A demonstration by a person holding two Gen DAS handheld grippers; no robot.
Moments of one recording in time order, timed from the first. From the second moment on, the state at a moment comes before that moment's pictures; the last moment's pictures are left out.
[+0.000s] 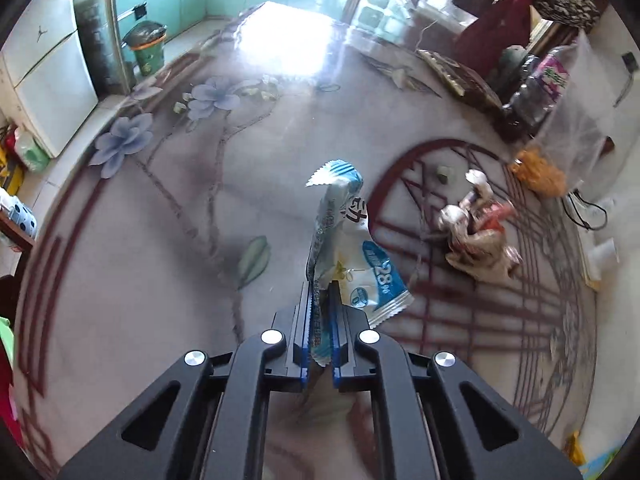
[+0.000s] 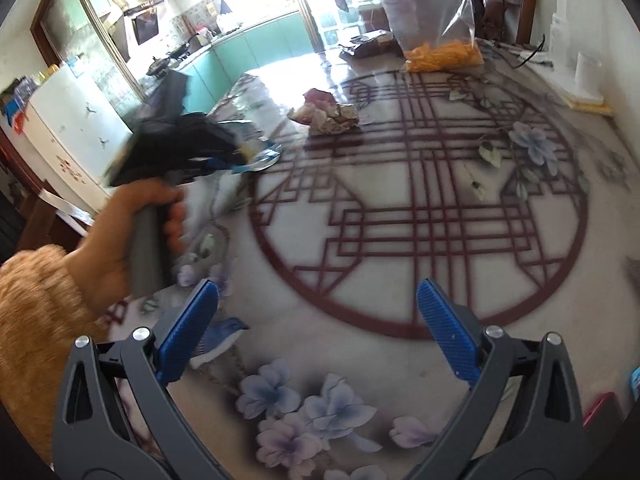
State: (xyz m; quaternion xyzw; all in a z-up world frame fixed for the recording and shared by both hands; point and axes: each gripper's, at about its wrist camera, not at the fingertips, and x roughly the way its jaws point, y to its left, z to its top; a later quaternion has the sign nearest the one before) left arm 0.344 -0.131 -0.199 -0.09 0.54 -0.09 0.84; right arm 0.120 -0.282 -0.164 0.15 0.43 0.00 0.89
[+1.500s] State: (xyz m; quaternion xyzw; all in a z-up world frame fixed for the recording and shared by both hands) left arm 0.105 -0.043 -0.144 -0.01 0.47 -0.17 0.87; right arm 0.052 -0.196 -0.116 0.02 0.44 0.00 0.90
